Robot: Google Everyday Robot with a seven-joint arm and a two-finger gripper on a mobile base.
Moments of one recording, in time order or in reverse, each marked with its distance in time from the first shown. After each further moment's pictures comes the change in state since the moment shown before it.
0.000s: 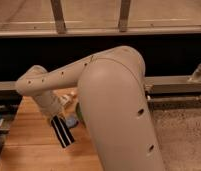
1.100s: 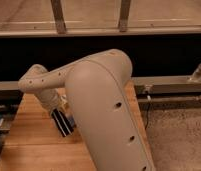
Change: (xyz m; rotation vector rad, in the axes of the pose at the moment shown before) arm -0.059 0.008 0.016 0.008 -0.094 -0.010
